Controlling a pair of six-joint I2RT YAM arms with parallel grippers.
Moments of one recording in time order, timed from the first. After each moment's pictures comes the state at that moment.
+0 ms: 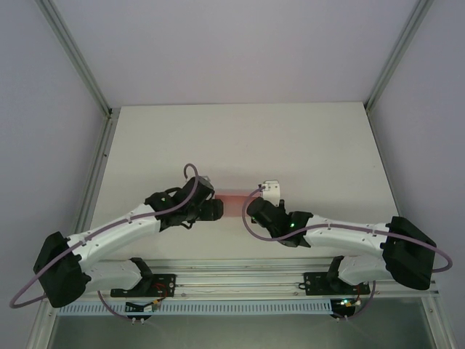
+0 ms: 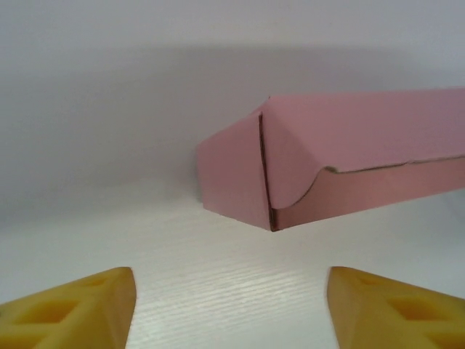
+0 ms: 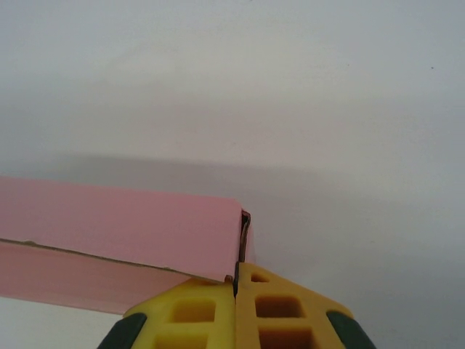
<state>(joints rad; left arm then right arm) -0.83 1.18 0.85 -0.66 -0.14 -0.74 1.10 1.27 0.66 -0.22 0.64 0.72</state>
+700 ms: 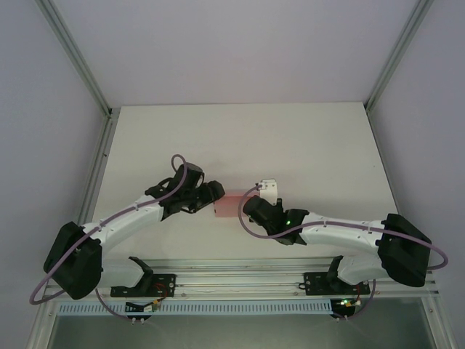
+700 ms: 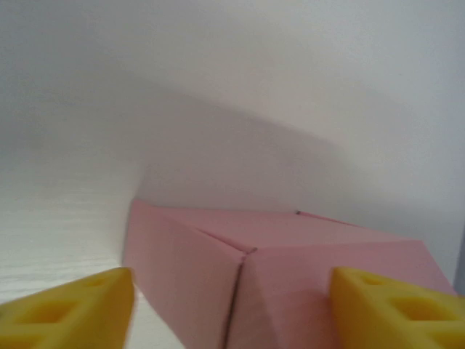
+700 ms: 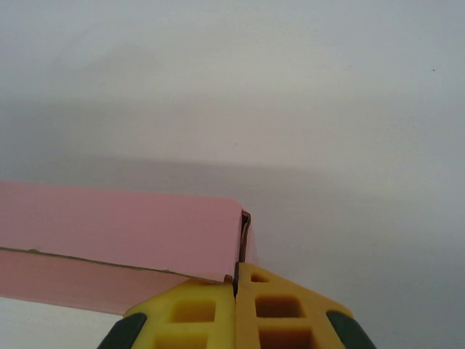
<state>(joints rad) -0.61 1.28 0.76 -0.32 0.16 -1.00 1.10 1.32 0.71 -0.26 0.64 0.73</state>
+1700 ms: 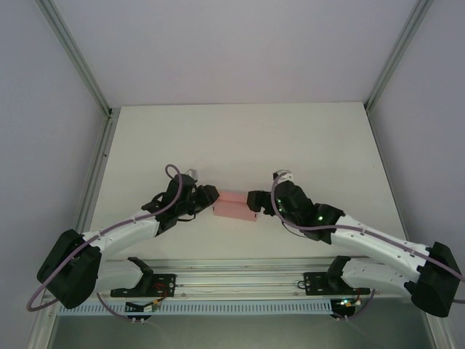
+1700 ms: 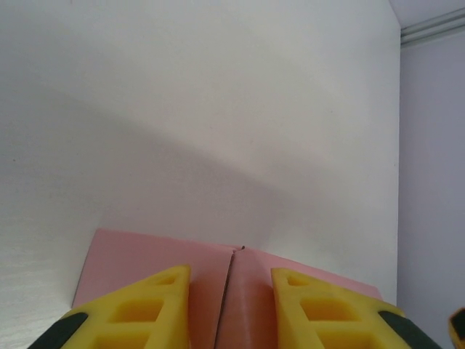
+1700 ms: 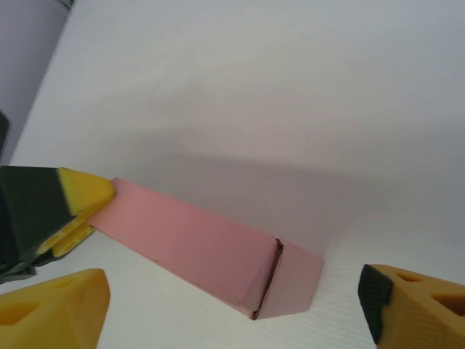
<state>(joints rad) -0.61 1.21 0.54 0.05 0.14 -1.04 0.92 1.04 0.69 -0.31 0.23 0.76</state>
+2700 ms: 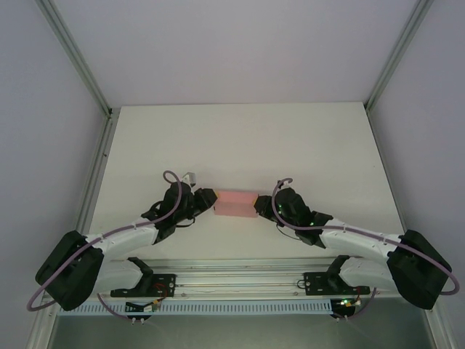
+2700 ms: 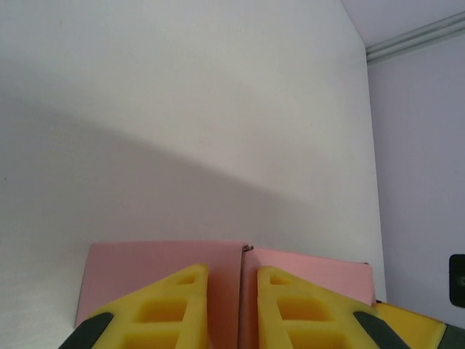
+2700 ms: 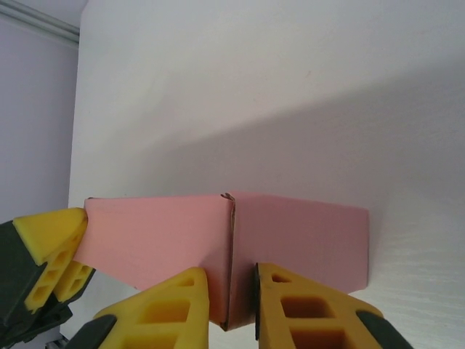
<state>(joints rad) -0.63 1.22 0.40 0.29 0.10 -1.03 0.83 1.16 0.44 0.12 0.05 1.07</state>
